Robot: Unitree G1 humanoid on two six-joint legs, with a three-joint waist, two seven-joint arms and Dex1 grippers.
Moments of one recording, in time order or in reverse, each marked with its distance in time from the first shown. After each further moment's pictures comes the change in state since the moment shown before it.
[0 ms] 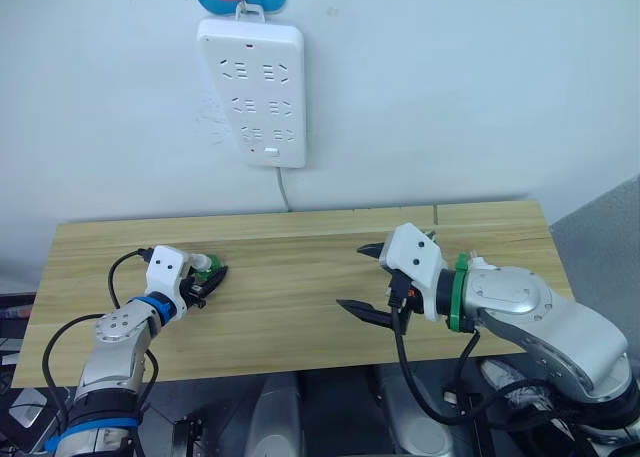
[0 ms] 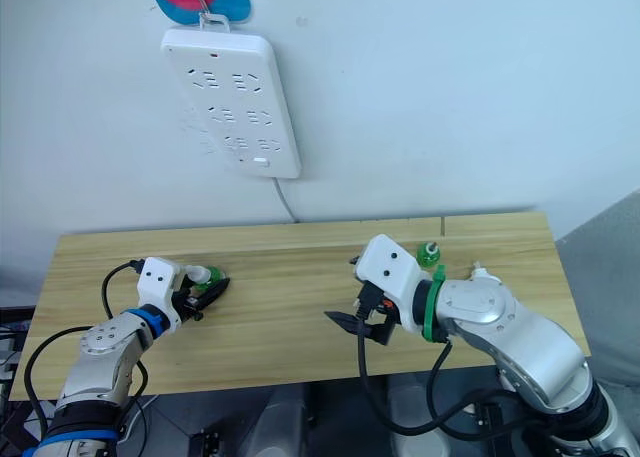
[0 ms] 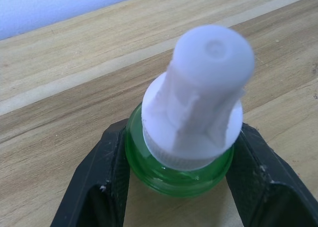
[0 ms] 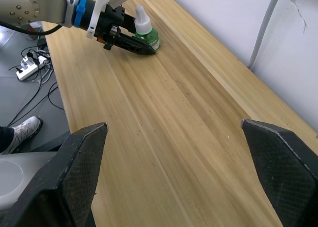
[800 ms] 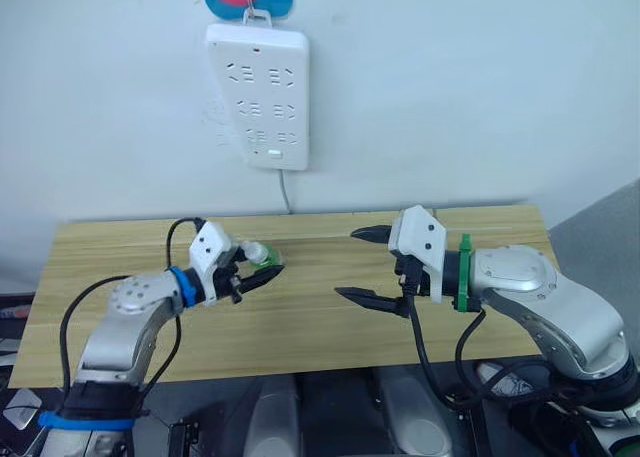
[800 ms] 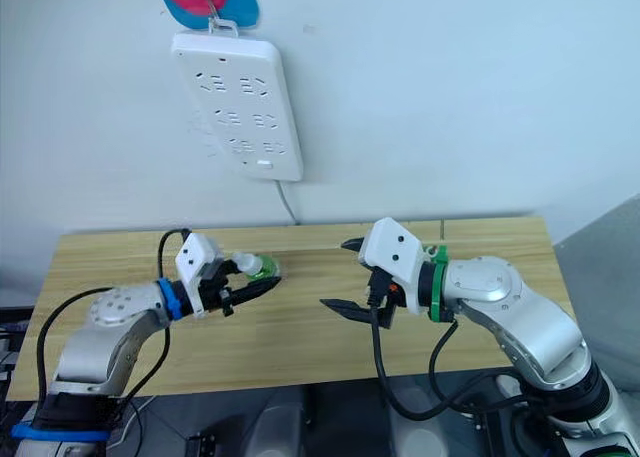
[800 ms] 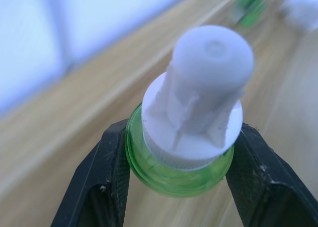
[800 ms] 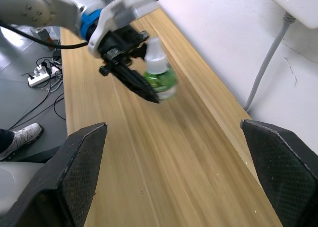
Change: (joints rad) left arm -0.054 0.080 -0.145 -0.490 -0.174 0.299 -0.300; right arm -0.052 -0.001 -0.023 0.115 0.005 -0.176 0.134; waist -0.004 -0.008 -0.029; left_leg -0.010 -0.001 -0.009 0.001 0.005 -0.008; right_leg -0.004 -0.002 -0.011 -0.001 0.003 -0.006
